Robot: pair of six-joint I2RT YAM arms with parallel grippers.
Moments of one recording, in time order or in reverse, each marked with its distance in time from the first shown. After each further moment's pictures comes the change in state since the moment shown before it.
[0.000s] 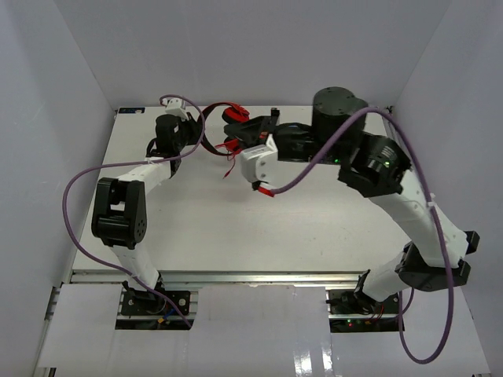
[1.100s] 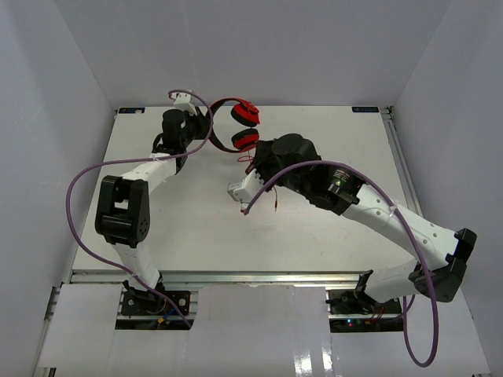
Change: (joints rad) left arm -0.043 0.024 0.068 0.001 0.007 0.024; right arm -0.030 -0.133 -0.602 0.137 0.599 -0.428
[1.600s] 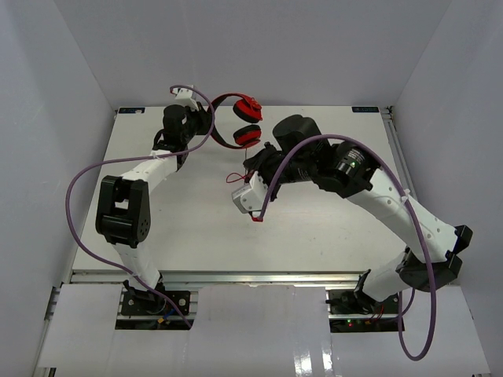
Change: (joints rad) left arm -0.018 0.001 0.051 -0.022 -0.002 0.017; right arm 0.002 0.119 0.394 -0.458 -0.457 0.108
